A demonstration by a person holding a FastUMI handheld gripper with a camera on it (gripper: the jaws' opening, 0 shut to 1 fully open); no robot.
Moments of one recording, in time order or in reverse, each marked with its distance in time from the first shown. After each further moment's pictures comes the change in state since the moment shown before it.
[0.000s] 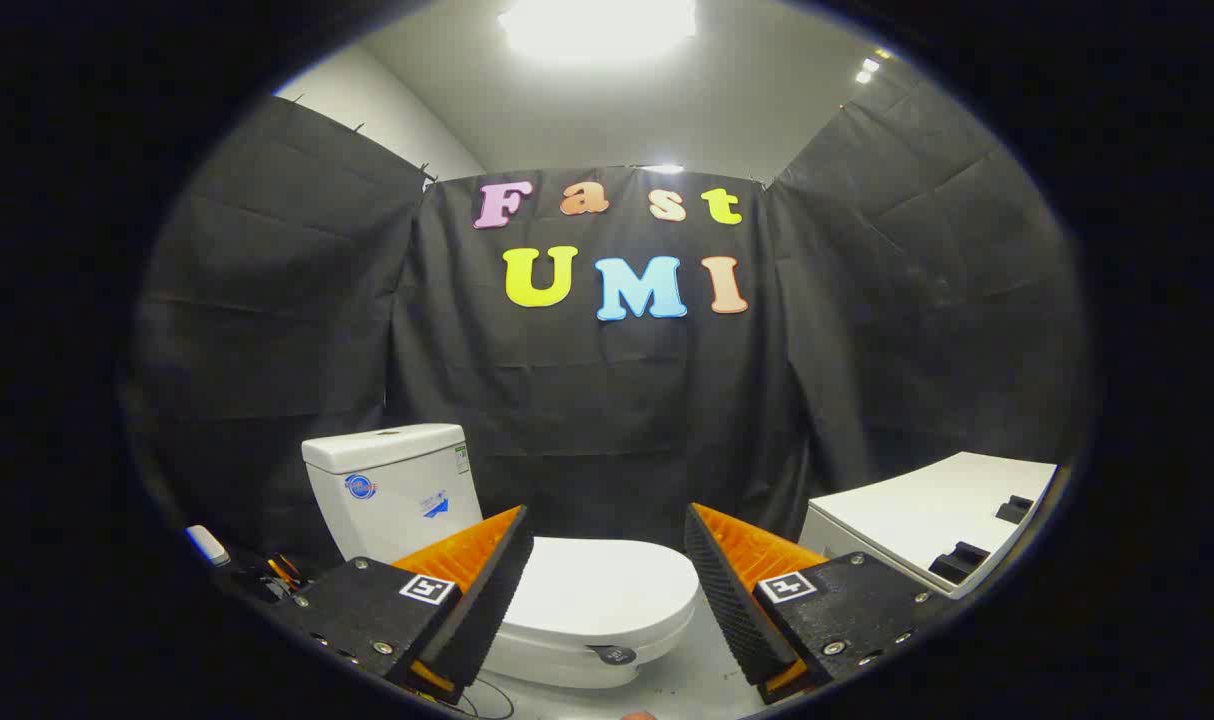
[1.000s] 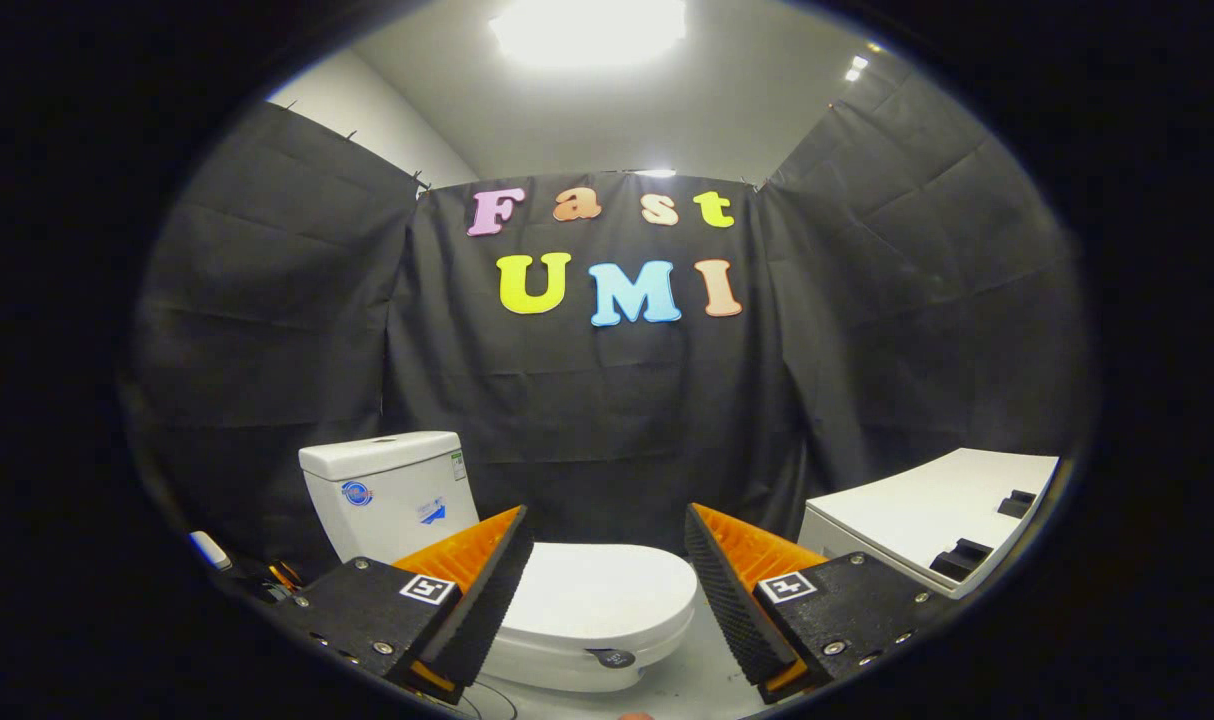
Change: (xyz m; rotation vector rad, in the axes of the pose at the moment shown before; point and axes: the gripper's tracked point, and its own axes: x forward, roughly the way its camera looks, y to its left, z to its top) arm 0.001 -0.009 0.000 0.019 -0.016 -0.020
